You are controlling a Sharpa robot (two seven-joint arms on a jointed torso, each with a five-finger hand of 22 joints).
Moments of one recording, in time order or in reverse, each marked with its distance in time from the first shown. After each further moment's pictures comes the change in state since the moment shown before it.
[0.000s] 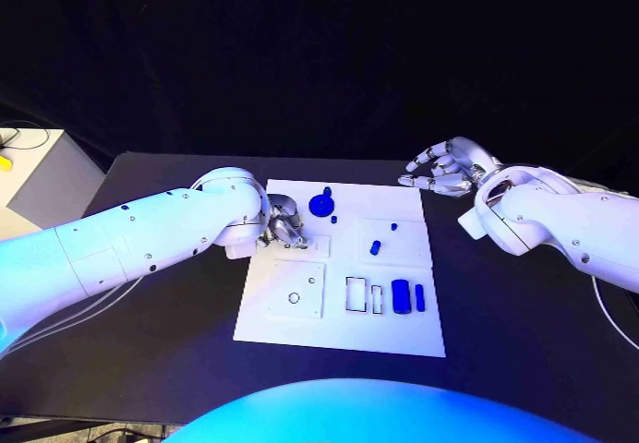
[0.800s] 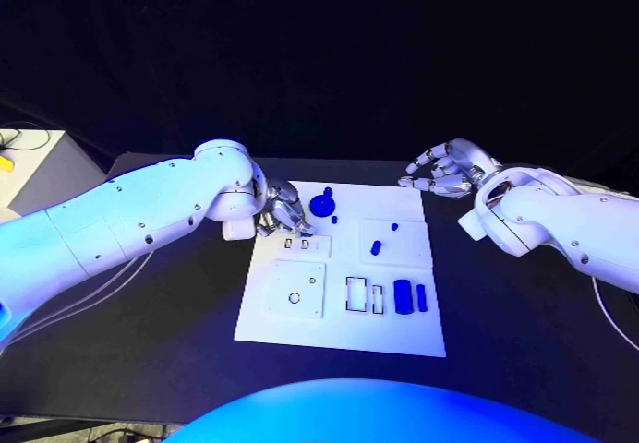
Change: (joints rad) left arm 0.033 0.020 0.077 -0.060 0.147 0.154 -0.012; left_hand -0.026 0.007 -0.002 -0.002 -0.006 -0.006 0.005 0.014 0.008 -0.010 0.004 -0.004 -0.015 0.003 0.003 -0.005 0.000 0.000 -0.013 0.006 -0.011 -0.019; right arm -0.003 0.002 0.000 -0.005 -0.005 0.007 -0.001; right_hand 0.000 0.000 0.000 0.000 0.000 0.000 0.000 0.000 0.001 0.000 0.000 0.000 0.001 0.000 0.000 0.000 0.000 0.000 0.000 0.000 0.000 0.001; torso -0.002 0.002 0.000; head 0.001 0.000
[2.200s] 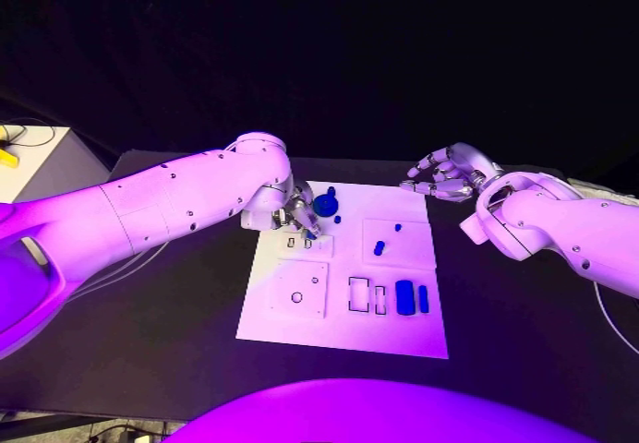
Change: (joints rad) left arm 0.094 0.138 -0.127 -0.124 -0.083 0.089 -0.061; left_hand -0.137 0.016 0.056 -0.073 0.038 0.036 -0.012 0.029 0.004 0.056 -0.016 0.028 0.059 0.000 0.000 0.020 0.000 0.000 0.039 -0.012 0.043 0.090; right arm -0.009 0.008 0.000 -0.005 -0.007 0.005 0.001; right_hand -0.004 0.004 0.000 0.000 0.010 0.000 0.000 0.004 0.000 0.000 0.000 0.000 -0.001 0.000 0.000 0.000 0.000 0.000 0.000 0.000 -0.005 0.000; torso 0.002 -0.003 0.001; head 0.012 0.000
